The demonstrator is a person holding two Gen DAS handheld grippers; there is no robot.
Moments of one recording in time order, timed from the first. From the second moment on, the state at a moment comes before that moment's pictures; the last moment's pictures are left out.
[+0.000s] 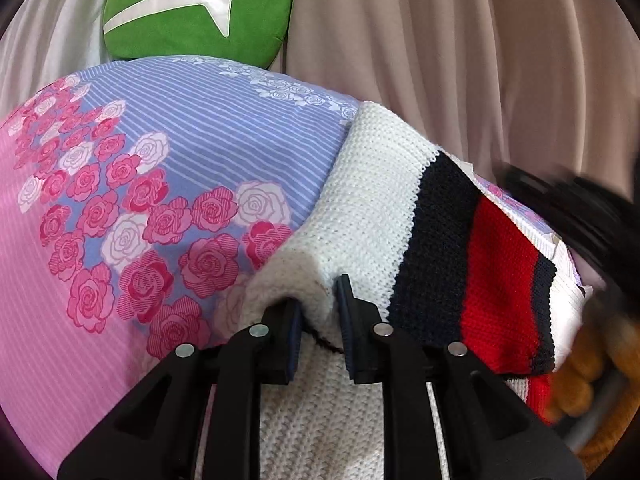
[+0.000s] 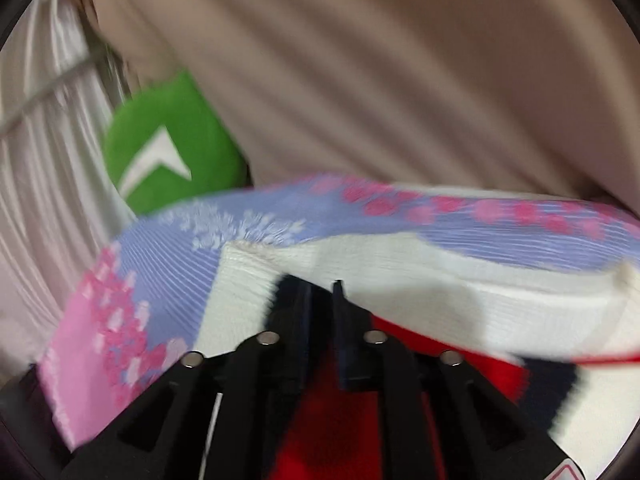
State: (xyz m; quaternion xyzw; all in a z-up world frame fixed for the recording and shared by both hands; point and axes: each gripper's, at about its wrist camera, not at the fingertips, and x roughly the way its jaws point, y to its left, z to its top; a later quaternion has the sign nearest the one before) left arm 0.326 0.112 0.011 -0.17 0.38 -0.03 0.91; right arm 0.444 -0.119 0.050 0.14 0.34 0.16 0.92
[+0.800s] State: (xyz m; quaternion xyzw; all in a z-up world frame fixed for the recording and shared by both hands) left arm 0.327 0.097 0.013 -0.12 0.38 -0.02 0.92; right arm 0.345 -0.285 -0.014 0.17 0.38 -0.02 0.91
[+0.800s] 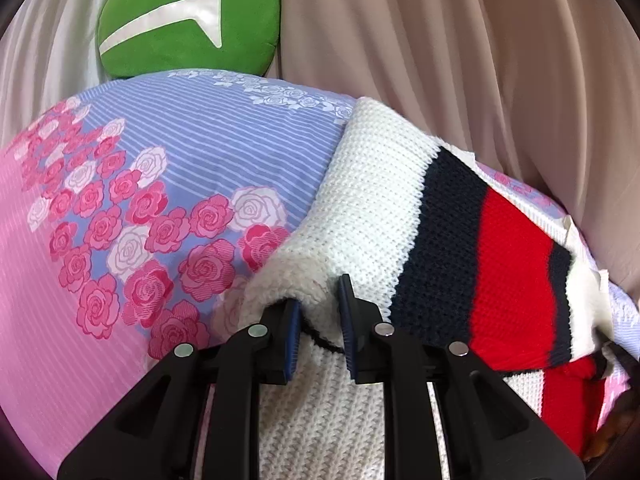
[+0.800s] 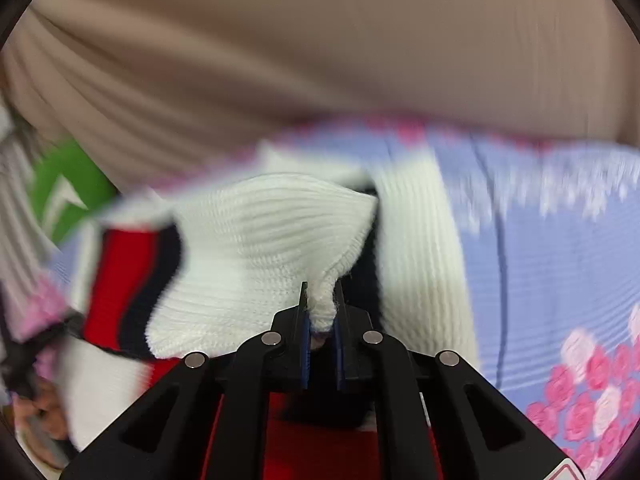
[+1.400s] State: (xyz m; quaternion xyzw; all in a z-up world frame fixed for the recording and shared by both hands) left arm 0.199 0.136 0.027 -0.08 0.35 -0.07 0.93; right arm 0.096 -0.275 0.000 0.21 0.38 0.02 0.90
